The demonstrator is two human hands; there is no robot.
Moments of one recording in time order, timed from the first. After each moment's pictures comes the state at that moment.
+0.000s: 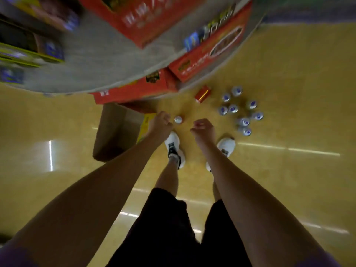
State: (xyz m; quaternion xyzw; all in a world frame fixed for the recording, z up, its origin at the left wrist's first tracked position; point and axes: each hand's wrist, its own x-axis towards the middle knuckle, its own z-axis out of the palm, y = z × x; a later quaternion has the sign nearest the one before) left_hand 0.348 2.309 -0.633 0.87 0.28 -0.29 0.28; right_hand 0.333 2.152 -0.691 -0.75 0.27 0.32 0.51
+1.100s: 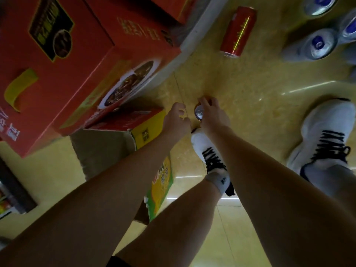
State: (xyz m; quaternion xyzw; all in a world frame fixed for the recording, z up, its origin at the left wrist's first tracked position) left_hand 0.347 2.424 -1.049 0.84 0.25 -0.42 0.24; right_hand 0.320 2.308 -1.099 -0.82 0.15 0.41 0.37
